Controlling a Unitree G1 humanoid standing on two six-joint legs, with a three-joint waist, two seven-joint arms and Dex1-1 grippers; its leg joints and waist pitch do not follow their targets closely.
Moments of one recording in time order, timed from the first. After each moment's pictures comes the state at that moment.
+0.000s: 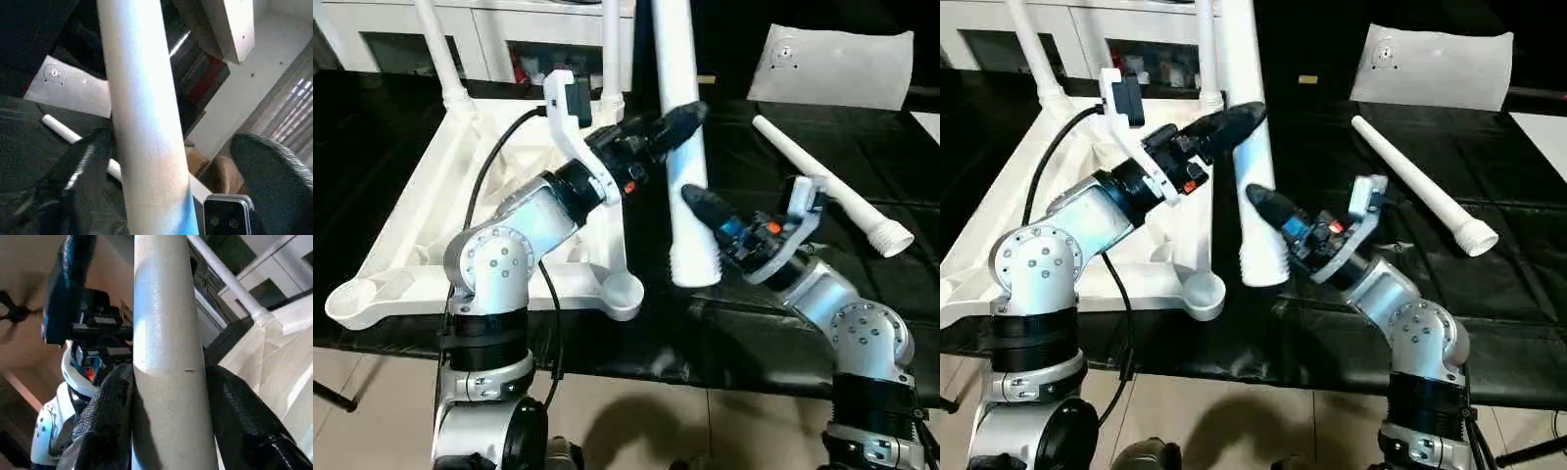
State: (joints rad) left arm -0.67 -0.02 0.17 -0.09 -0.75 0.86 -0.37; right arm -0.37 -0.11 -0.29 -0.01 0.87 0.88 0.80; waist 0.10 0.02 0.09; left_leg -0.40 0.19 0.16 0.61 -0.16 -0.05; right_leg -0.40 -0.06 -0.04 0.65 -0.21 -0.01
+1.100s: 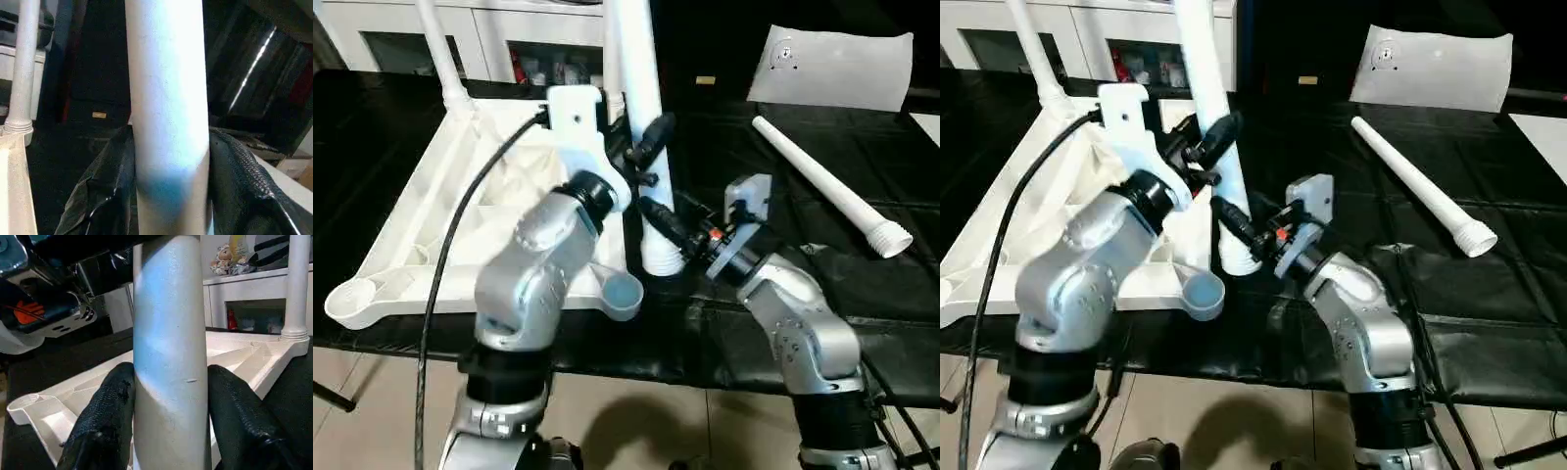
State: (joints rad) left arm -0.55 -0.06 -0.03 -0.22 -0.39 0.59 -0.09; right arm -0.33 -0.08 0.03 -0.02 0.36 0.30 0.63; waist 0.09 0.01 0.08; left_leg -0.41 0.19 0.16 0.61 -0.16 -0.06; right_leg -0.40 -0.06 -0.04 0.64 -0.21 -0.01
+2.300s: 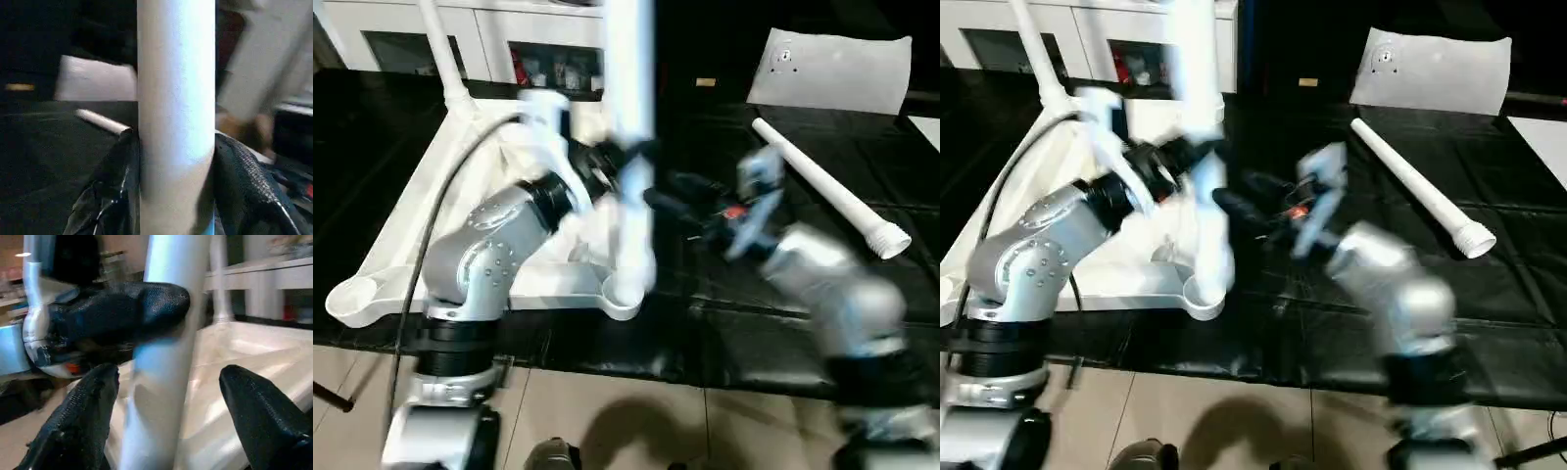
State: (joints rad) left arm -0.63 0.19 0.02 -0.04 -0.62 0.70 -0.59; right arm -0.50 -0.30 -0.03 0.02 0.58 0.57 0.88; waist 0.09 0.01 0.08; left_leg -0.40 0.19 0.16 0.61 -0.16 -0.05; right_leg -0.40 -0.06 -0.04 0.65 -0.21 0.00
